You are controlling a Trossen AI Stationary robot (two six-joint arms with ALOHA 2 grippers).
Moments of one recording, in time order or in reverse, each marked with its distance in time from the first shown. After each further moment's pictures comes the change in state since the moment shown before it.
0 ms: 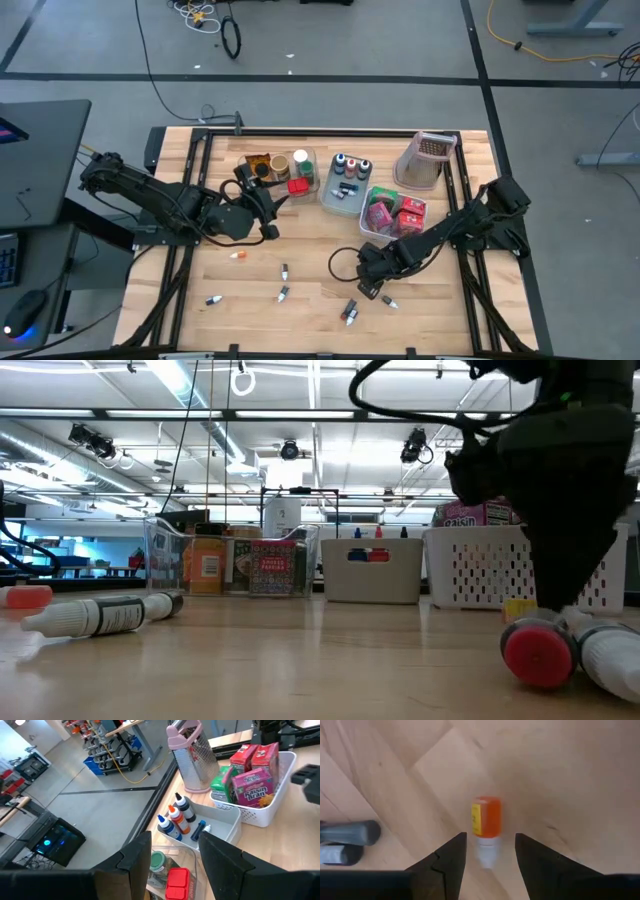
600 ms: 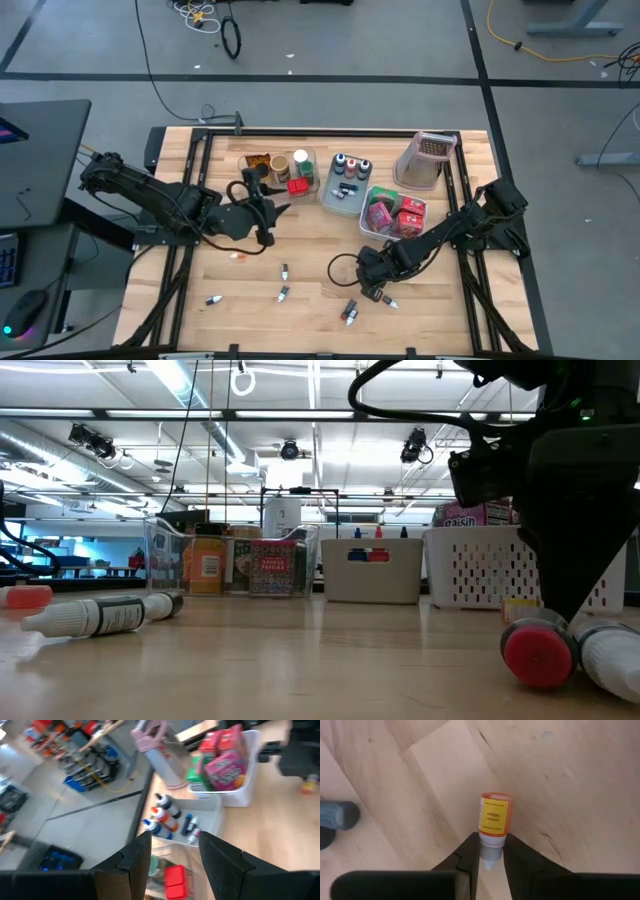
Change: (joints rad) left arm 0.000 0.000 0.000 0.002 0.129 0.207; right arm 0.001 0.033 0.002 -0.007 0.029 -0.153
